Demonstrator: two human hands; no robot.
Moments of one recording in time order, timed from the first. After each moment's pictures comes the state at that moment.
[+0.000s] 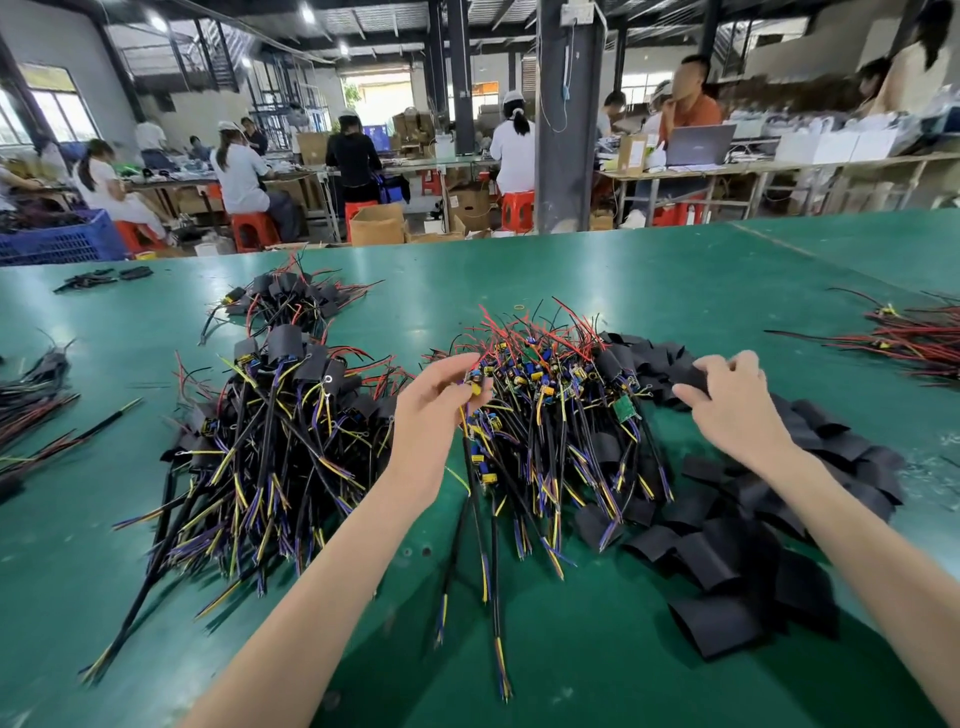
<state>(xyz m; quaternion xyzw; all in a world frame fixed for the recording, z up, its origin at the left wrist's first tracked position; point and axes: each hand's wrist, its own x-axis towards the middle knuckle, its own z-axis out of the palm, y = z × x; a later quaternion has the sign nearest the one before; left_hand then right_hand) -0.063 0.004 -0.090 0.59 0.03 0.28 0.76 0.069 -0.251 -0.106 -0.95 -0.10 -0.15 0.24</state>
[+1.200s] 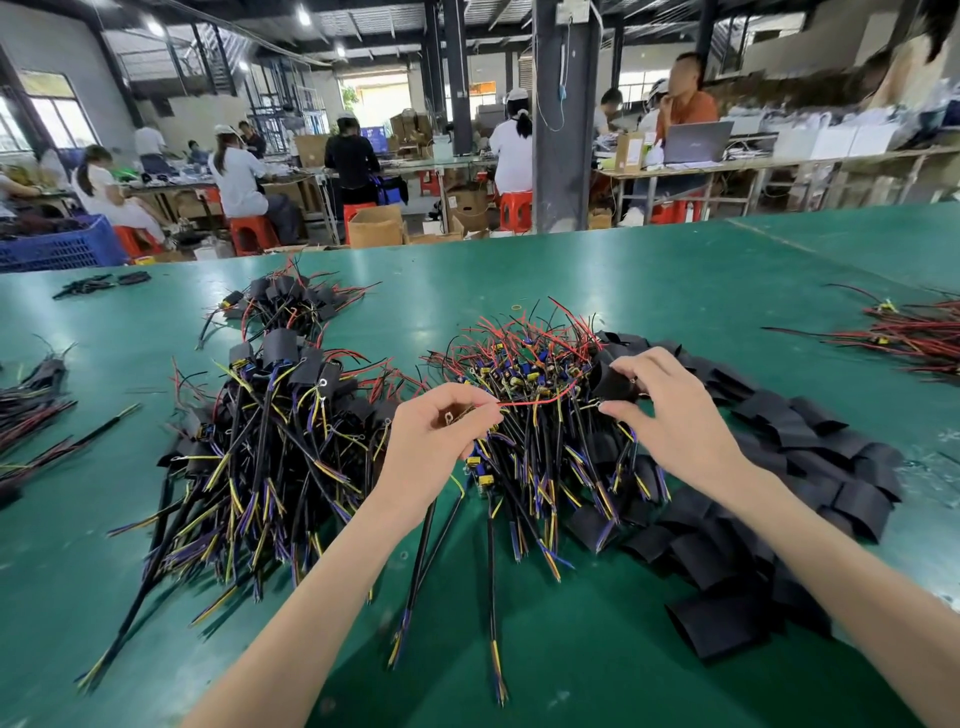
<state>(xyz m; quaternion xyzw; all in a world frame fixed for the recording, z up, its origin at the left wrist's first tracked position) -0.086 0.003 -0.090 0.74 0.01 0.24 0.63 0.024 -0.214 -0.094 -0.88 -0.32 -0.22 0.29</state>
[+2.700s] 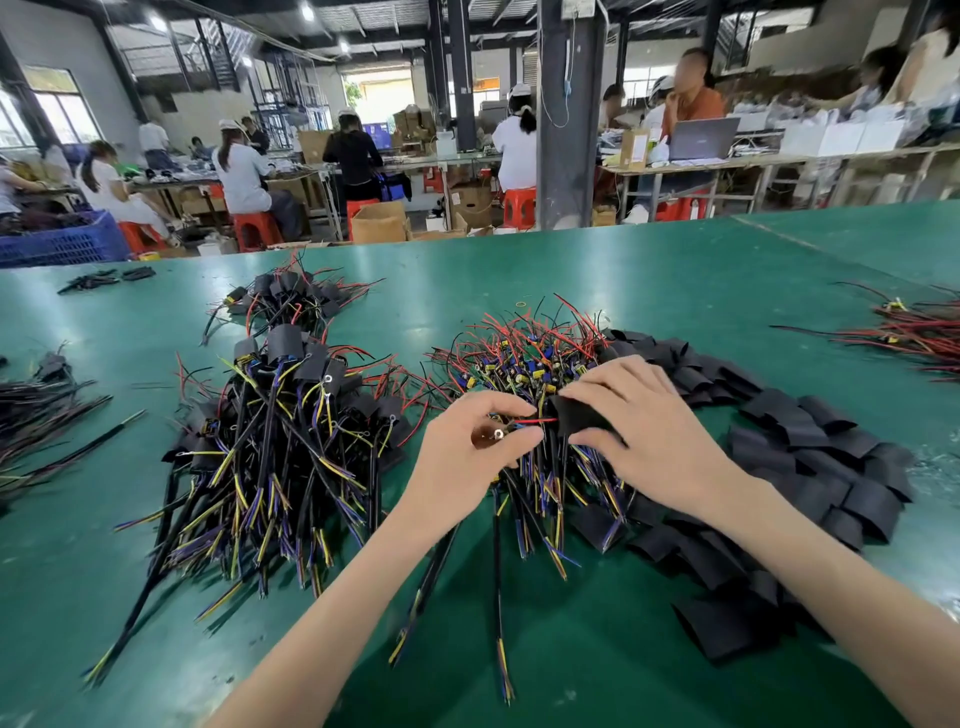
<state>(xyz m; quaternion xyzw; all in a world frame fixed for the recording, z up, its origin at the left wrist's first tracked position) -0.087 -0.012 -0.098 0.79 -0.03 0.21 0.57 -0.001 -0.198 -0.089 -0.82 -0.47 -0.28 0.16</state>
